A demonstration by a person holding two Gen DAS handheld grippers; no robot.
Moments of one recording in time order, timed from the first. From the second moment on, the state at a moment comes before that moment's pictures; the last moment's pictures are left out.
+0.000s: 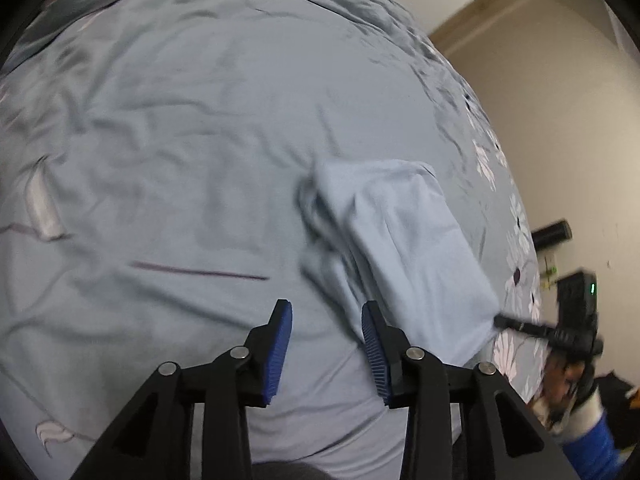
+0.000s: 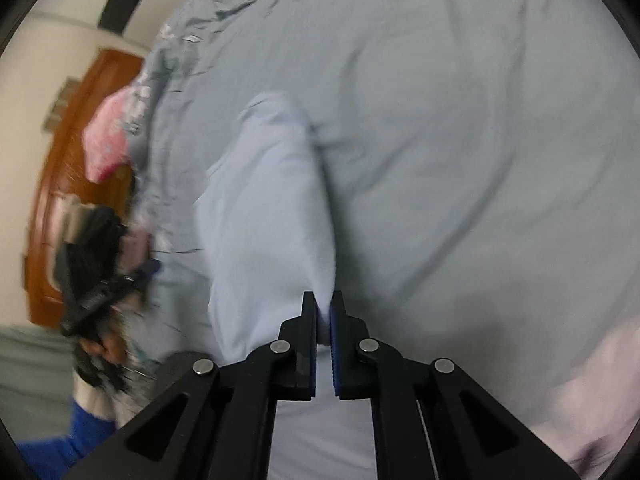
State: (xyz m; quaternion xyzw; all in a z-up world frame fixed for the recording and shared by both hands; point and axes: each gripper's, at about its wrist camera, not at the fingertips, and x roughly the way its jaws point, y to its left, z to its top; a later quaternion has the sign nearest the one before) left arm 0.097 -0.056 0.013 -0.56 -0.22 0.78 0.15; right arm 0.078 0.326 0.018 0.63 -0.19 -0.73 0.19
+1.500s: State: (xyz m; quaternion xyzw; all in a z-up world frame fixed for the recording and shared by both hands) left arm 0.026 0.028 -0.063 -0.59 -0.32 0.68 0.30; right arm 0.139 0.346 -0.068 0.49 -0.52 -0.70 0.09
